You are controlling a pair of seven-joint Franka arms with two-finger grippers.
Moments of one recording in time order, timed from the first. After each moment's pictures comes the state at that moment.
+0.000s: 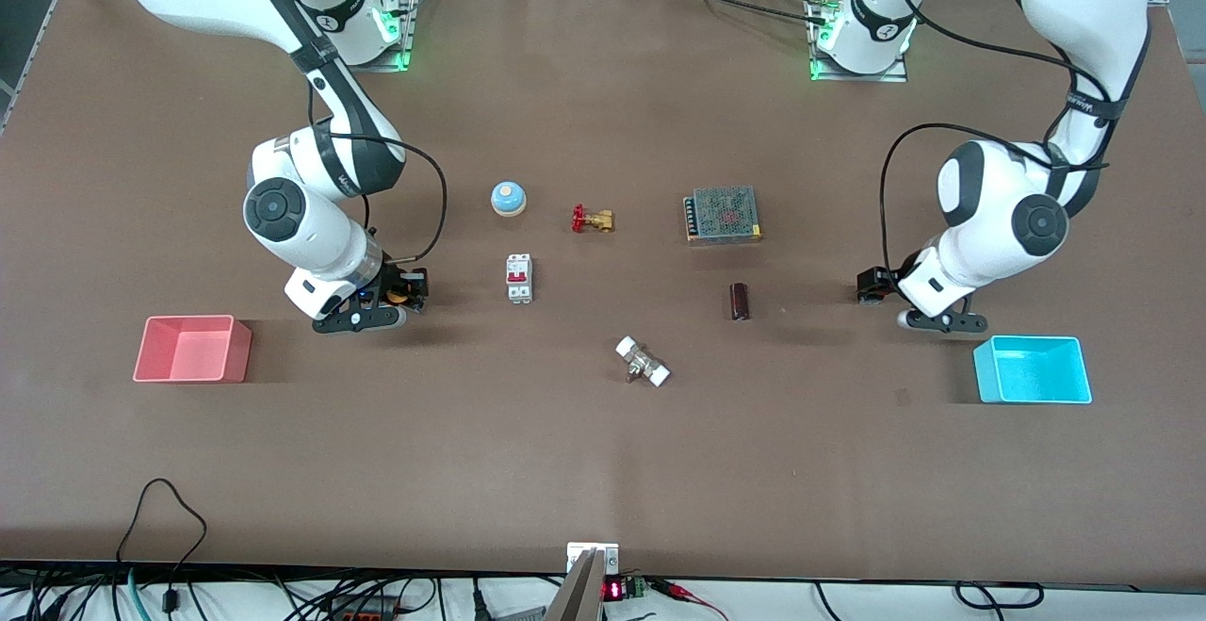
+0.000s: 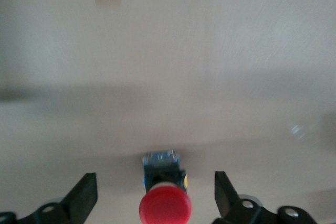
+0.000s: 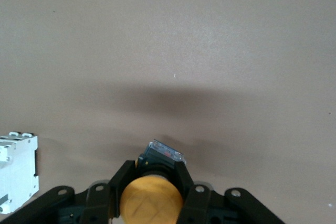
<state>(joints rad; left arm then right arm) 0.13 0.37 -0.18 -2.09 -0.04 2.44 0.03 0.07 0.45 0.24 -1.96 -0.07 2.42 0.22</state>
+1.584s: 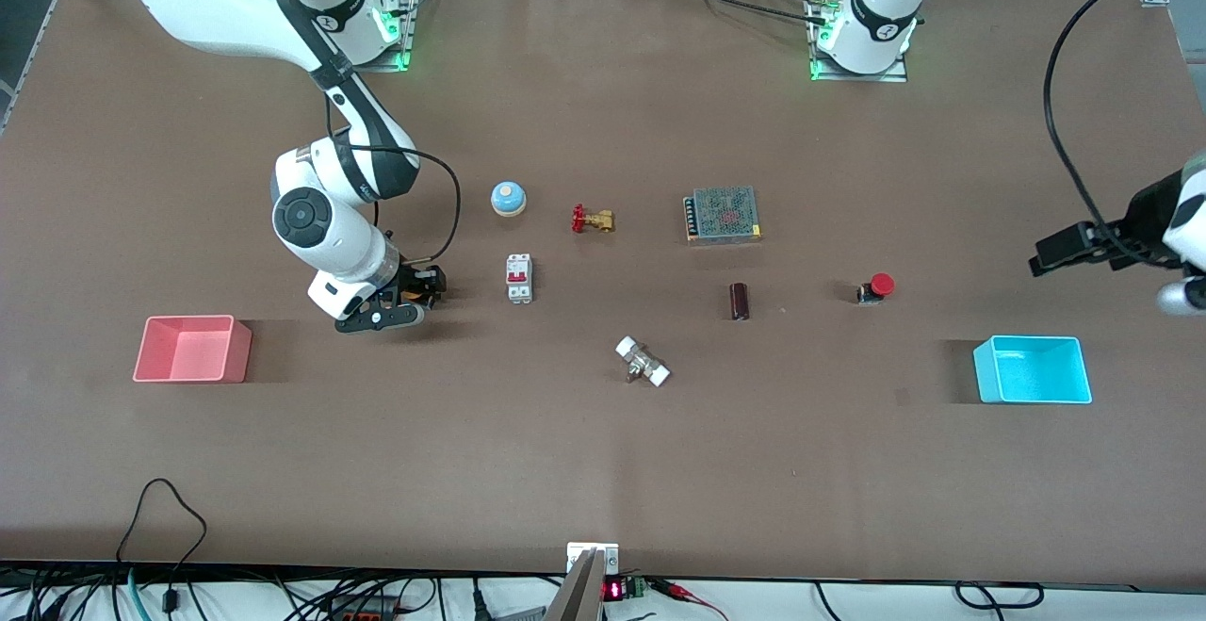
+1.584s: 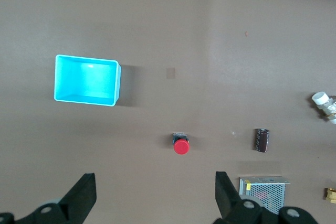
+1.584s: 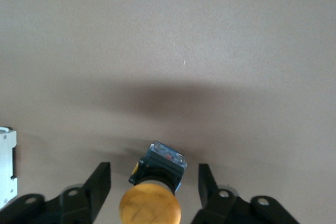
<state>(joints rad) 0.04 0.22 0.00 -1.38 -0.04 1.62 -0.07 0.09 0.50 0.25 -1.98 -0.09 2.49 0.22</state>
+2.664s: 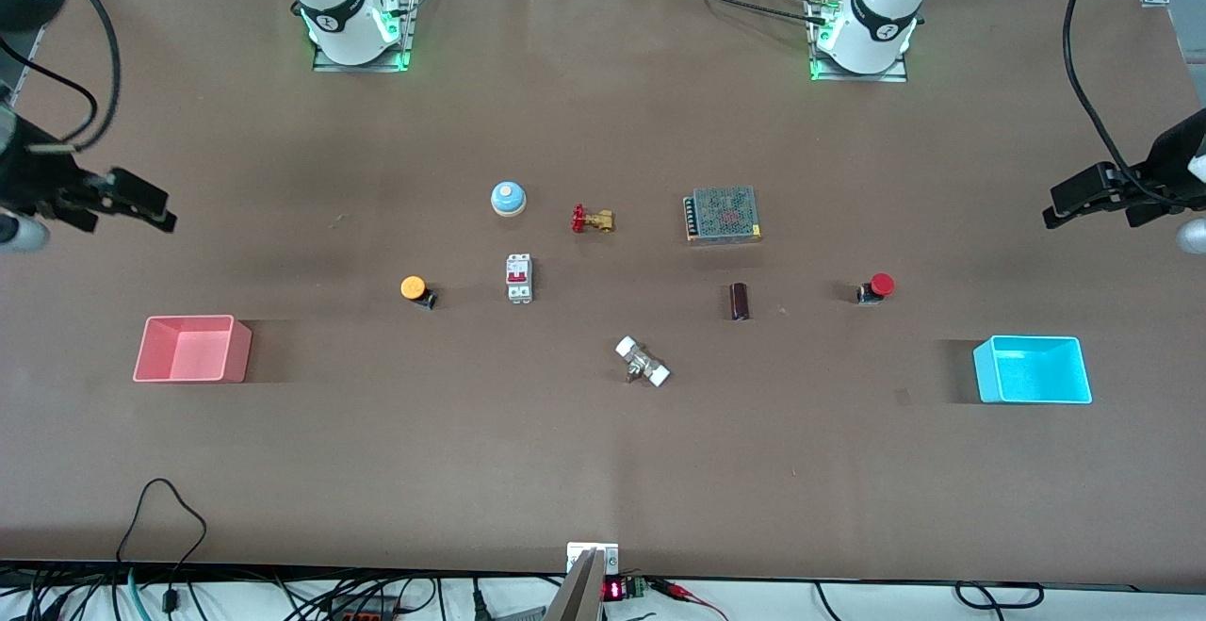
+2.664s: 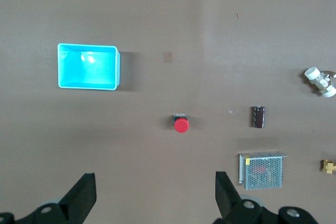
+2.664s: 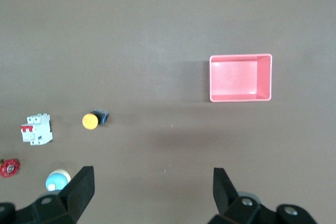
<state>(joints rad) 0.04 0.14 -0.01 -1.43 -0.04 1.55 -0.03 0.02 0.09 -0.03 -1.55 0.04 1.66 0.00</state>
